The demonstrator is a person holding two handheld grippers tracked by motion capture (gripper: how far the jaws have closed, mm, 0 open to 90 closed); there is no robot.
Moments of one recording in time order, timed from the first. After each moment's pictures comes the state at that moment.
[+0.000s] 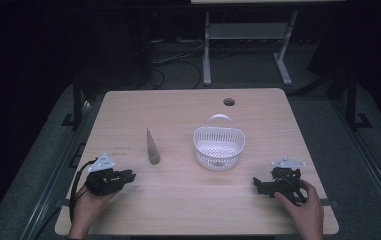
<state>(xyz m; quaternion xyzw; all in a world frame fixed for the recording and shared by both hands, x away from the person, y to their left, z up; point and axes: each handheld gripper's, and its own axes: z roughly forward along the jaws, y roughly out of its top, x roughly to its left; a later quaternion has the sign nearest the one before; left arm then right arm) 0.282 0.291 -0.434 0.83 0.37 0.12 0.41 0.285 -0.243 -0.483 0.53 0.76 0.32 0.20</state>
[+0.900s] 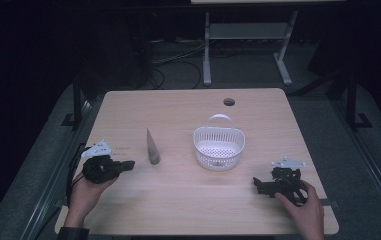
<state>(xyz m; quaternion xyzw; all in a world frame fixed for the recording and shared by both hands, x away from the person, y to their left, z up) 0.300 0.288 -0.393 0.83 0.35 0.09 0.43 0.285 -0.243 -0.483 0.53 0.76 0.32 0.20</state>
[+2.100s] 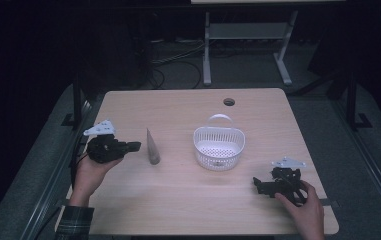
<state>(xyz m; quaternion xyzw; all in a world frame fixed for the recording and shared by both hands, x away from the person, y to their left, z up) 0.334 0.271 -0.354 0.83 0.31 0.10 0.46 0.285 -0.243 -0.483 0.53 0.76 0.32 0.20</state>
